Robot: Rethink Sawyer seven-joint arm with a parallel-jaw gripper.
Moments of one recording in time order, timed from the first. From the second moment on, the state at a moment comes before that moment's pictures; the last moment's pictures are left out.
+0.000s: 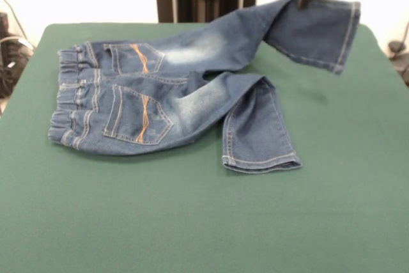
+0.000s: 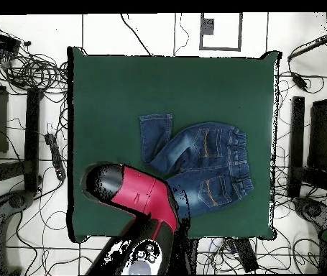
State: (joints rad) arm 0.33 -0.61 -0.41 1.79 0.43 0.73 2.69
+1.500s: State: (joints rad) arm 0.40 -0.57 -0.19 2.06 0.48 0.26 2.69
